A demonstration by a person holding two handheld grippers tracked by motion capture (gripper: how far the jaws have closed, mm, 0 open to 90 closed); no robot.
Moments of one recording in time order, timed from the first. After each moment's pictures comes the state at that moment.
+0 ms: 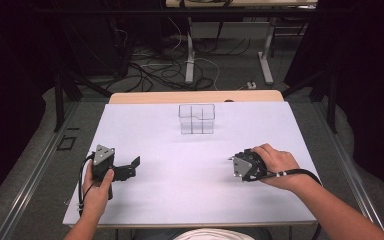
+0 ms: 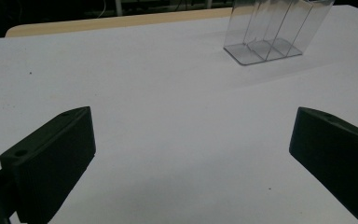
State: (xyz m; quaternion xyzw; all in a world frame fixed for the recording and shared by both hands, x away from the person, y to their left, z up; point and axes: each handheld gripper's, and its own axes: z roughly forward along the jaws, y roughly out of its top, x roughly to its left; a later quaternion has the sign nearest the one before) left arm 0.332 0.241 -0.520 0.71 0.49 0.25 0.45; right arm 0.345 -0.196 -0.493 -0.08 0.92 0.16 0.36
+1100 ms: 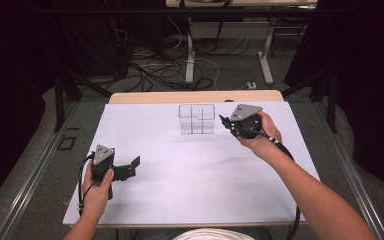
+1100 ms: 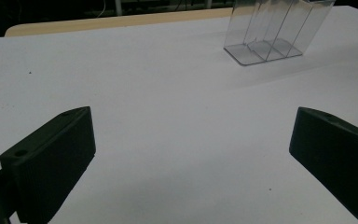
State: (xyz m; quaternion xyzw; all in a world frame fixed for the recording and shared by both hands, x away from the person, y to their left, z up) left arm 0.333 0.242 -0.520 0.70 0.49 0.25 0.45; right arm 0.420 -0.183 -0.436 0.22 0.85 0.38 0.29
